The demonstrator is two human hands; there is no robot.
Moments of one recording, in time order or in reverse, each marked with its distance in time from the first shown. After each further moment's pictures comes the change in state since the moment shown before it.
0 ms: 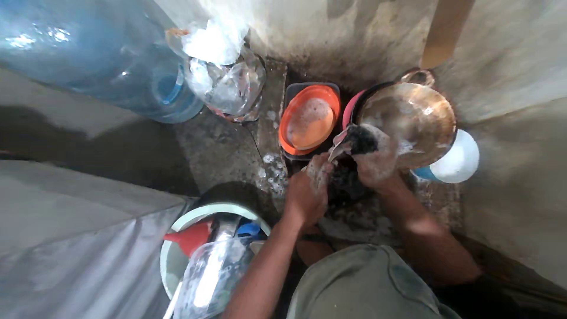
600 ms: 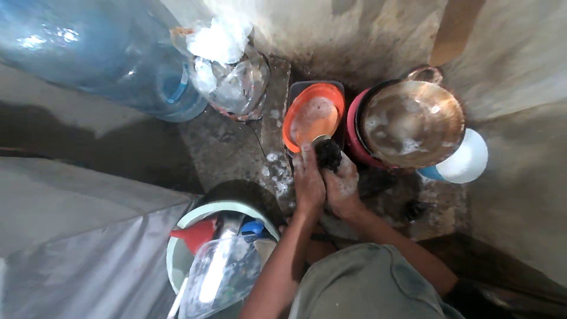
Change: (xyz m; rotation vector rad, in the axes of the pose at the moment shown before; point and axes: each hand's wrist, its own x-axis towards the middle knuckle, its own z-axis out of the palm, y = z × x) left_hand 0.016 -0.008 0.030 -0.718 0.259 -0.458; right_hand -0.037 -0.027 0.075 0.274 0.098 0.362
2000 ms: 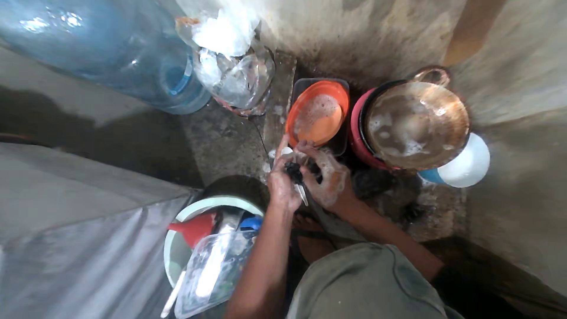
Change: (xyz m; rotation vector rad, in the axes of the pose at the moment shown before) left_hand 0.028 -0.014 -0.048 -0.607 -0.089 -0.145; right_hand 0.008 0.019 0.005 -0.613 -0.176 -0.327
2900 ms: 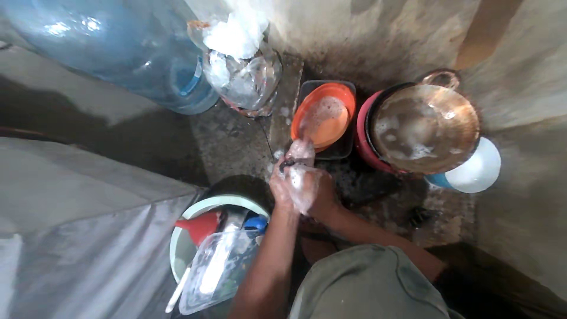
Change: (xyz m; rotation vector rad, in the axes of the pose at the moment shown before) left_hand 0.002 -0.013 -0.020 -0.219 -0.023 0.136; right_hand -0.001 -0.032 0.023 -0.075 -0.216 0.168
